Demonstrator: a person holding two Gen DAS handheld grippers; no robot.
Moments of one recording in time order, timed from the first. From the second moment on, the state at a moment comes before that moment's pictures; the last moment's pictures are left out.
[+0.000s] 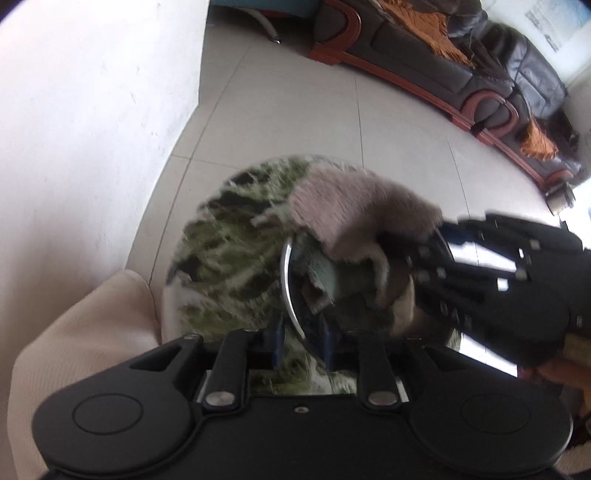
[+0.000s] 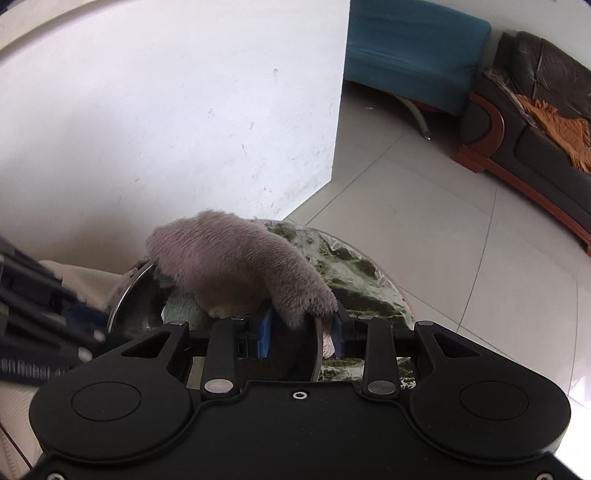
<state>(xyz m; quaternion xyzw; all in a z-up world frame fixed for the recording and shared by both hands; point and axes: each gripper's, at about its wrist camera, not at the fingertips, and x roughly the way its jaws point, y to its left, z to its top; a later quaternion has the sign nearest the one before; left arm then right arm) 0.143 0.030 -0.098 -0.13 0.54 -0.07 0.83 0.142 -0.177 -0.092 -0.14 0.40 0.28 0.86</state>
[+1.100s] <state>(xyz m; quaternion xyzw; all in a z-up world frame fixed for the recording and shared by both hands) 0.154 0.034 -0.113 -0.17 0.58 -0.06 0.80 0.161 -0.124 -0.081 -0.30 0.32 0.40 0.80</state>
